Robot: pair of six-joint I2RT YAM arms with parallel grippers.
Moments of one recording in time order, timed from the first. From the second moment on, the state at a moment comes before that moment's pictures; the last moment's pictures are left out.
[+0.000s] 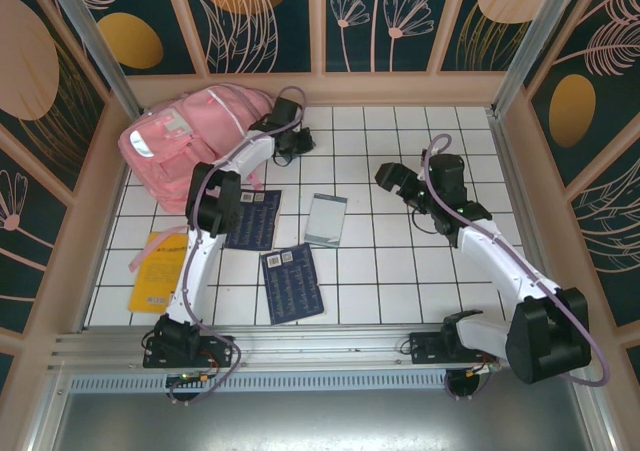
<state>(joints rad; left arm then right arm) -0.39 2.56 2.18 -0.50 0.23 -0.49 0.28 1.18 0.78 -0.16 -0.25 0.73</state>
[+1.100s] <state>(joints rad) -0.39 2.44 2.08 -0.41 0.39 -0.58 0.29 1.72 0.89 0.12 -0.52 1.03</state>
